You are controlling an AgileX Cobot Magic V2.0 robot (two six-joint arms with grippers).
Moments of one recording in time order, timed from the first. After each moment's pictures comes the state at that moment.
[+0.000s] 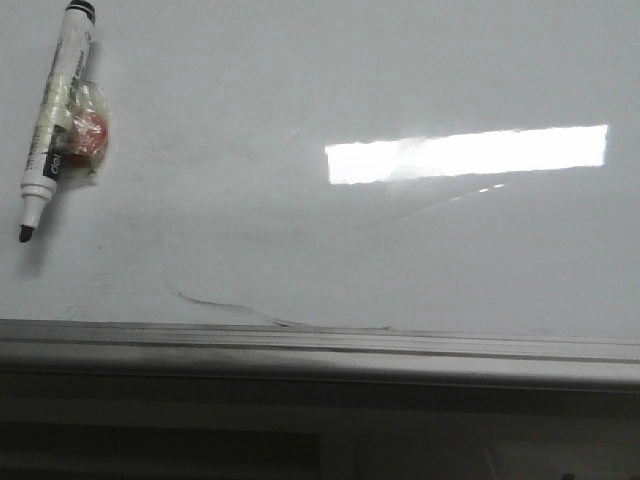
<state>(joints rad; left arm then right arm) 0.06 0.03 0.01 0.04 0.32 -0.04 -0.11 -0.01 0.01 0.00 0.33 0.08</state>
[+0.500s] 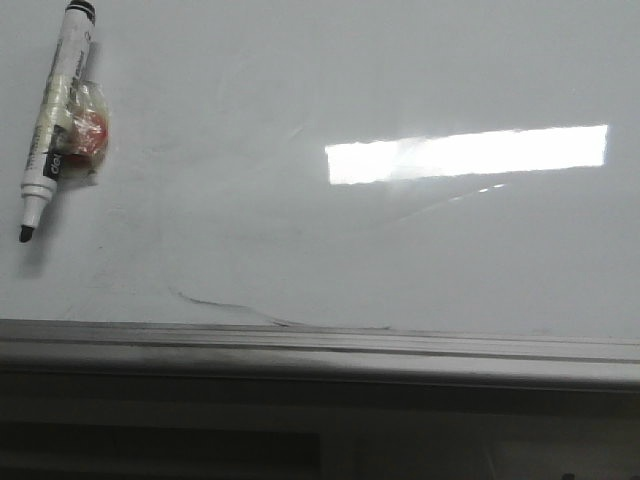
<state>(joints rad) 0.06 0.03 0.01 0.13 0.32 -0.04 -0.11 -0.01 0.01 0.00 0.33 0.08</state>
